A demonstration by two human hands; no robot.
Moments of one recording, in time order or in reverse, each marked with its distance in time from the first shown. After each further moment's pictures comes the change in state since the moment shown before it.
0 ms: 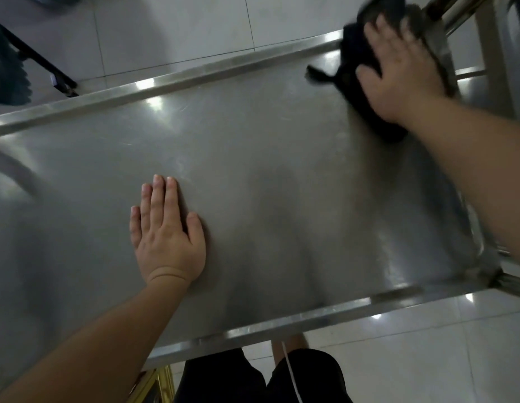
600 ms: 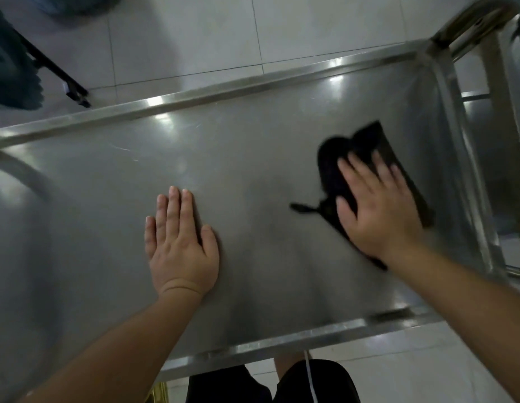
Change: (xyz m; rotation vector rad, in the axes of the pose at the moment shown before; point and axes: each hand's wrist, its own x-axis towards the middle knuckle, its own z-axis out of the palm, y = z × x) left_hand -0.001 0.000 0.001 0.009 -0.007 0.006; right_hand -0.158 -0.059 0.049 -0.045 0.048 -0.141
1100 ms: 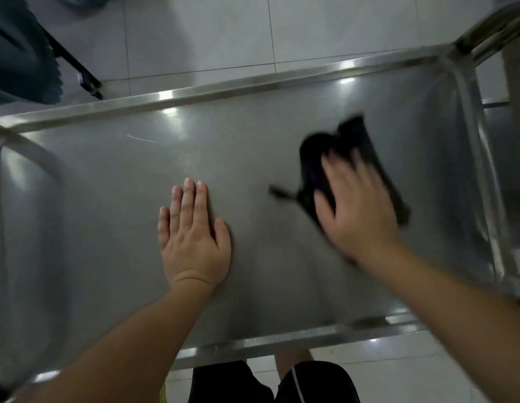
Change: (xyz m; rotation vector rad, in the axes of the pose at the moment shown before) left_hand 0.000 0.004 -0.005 -0.013 0.002 -0.013; right_hand 0.010 -0.052 0.012 0.050 0.111 -0.023
